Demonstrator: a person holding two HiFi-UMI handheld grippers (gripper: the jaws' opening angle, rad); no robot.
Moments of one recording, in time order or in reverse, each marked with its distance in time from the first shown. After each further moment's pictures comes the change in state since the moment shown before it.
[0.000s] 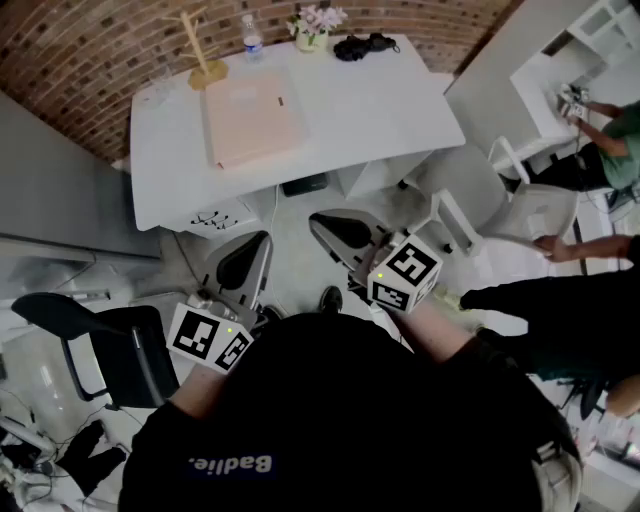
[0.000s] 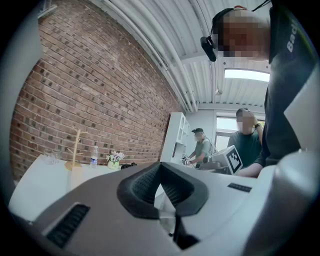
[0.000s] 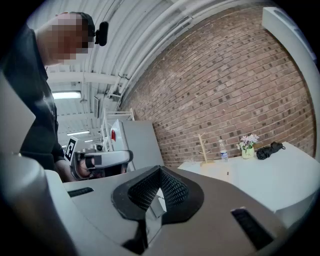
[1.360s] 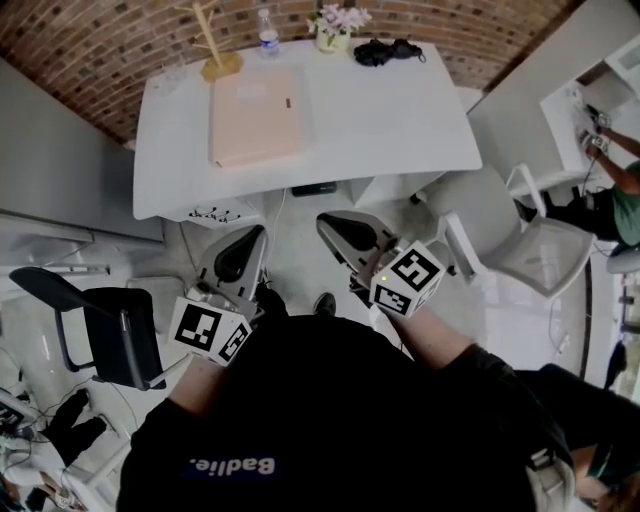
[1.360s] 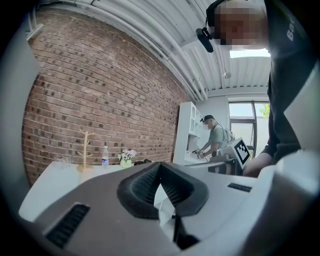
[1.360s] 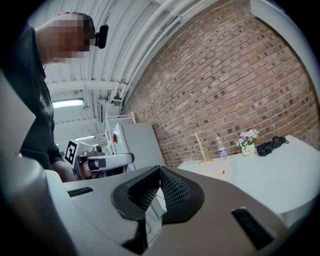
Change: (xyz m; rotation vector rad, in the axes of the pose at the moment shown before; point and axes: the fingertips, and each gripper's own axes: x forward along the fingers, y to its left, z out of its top) left arm 0.061 0.016 -0.023 0.079 0.055 0.157; right arm -0.013 -0.072 -0.007 0.040 -0.005 0.059
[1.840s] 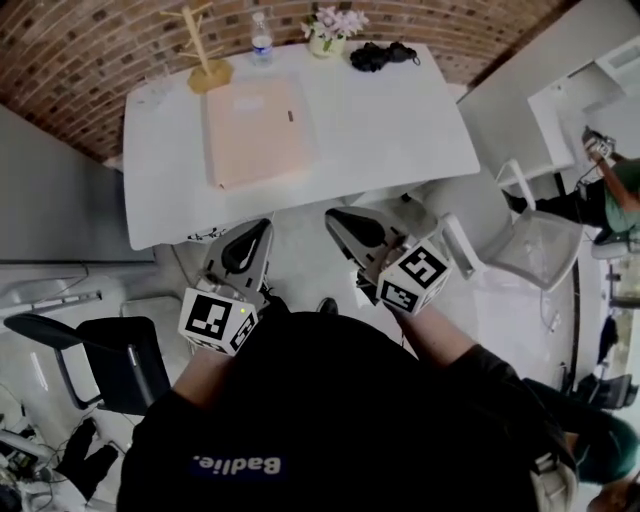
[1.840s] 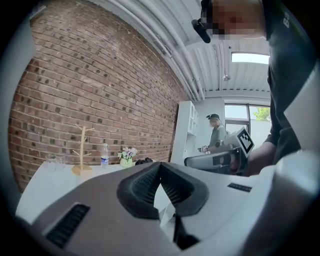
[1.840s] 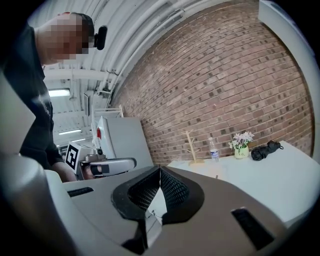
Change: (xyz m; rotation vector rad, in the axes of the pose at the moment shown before) left arm 0.034 0.095 -0.010 -0.008 0.022 -0.094; right arm 0.074 -0.033 0.013 -0.013 0.036 -0.142
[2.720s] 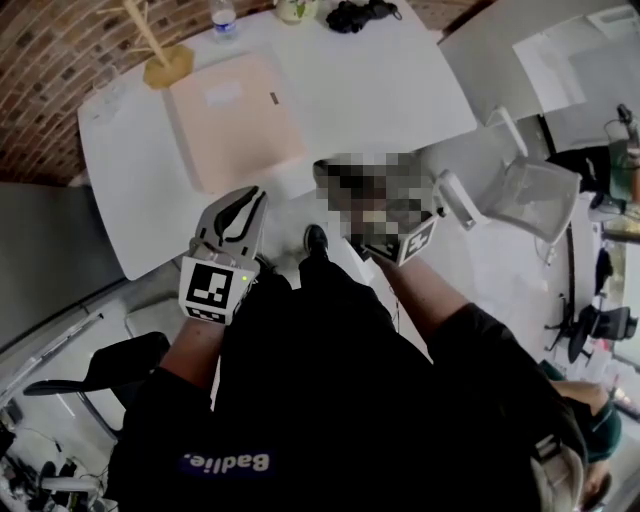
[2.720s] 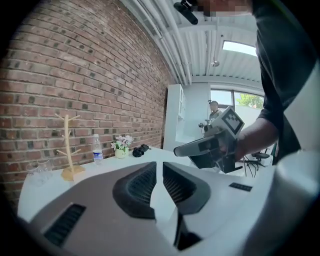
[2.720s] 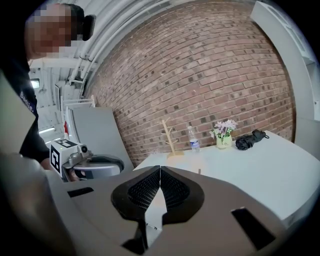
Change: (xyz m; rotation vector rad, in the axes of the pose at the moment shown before) left arm 0.071 0.094 -0.053 0.123 0.159 -0.173; right arm 0.096 -0.096 -0.028 0.074 0.070 -0.243
